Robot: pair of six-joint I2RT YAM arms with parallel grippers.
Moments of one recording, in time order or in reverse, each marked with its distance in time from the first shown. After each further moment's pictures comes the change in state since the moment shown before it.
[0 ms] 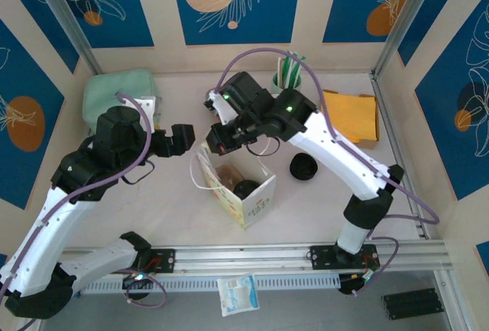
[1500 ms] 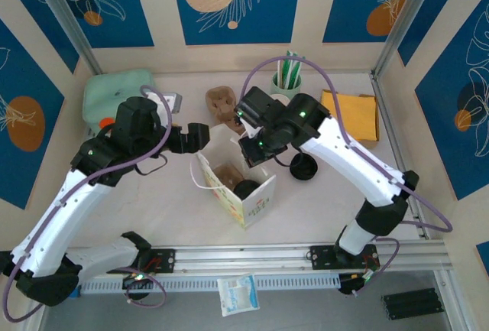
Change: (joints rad) left arm 0.001 0.108 0.000 0.048 0.145 0.032; right arm -0.008 -0.073 -0.130 -0.264 0.280 -0.036
